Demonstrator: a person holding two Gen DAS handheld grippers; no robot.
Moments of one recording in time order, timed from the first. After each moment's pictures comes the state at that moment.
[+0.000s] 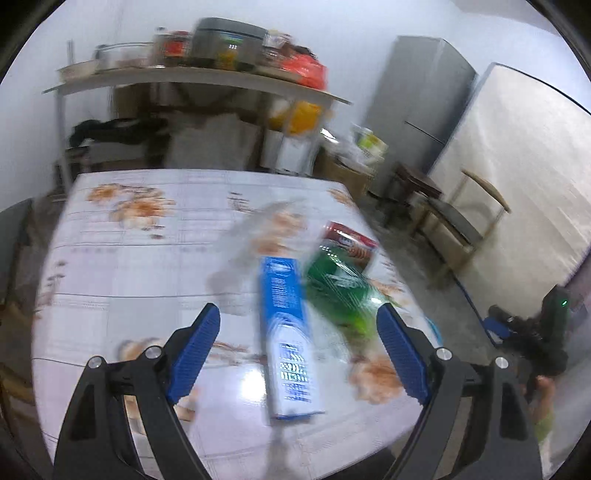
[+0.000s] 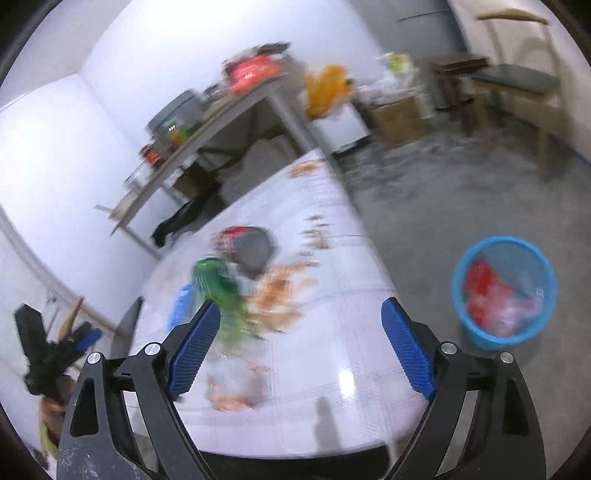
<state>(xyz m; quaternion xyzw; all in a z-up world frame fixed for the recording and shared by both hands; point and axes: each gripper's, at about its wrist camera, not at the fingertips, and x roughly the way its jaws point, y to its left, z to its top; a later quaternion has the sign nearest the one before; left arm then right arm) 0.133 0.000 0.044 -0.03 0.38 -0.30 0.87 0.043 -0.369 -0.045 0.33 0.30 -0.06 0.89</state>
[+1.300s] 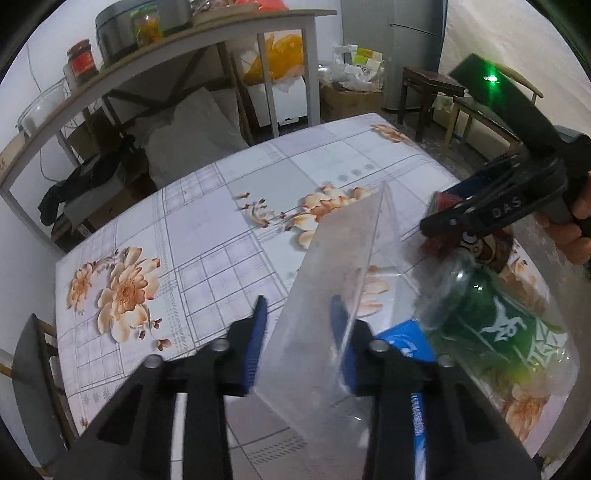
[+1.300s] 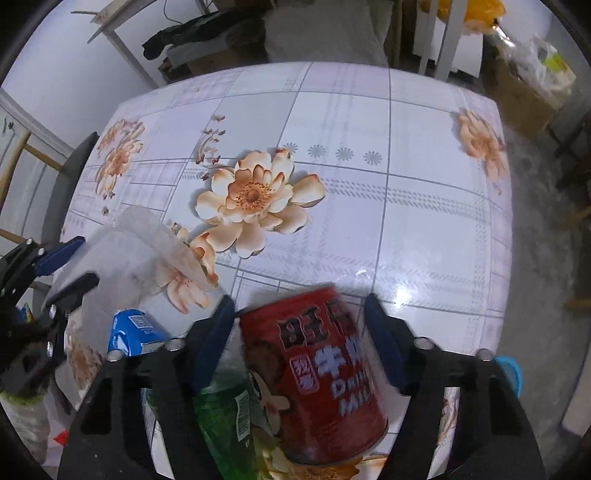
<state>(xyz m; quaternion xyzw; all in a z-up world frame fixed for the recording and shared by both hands) 0.313 -0.099 -0.027 0.21 0.43 -0.30 0.83 0.372 -0.300 -0.079 0.08 0.61 0.05 0.79</state>
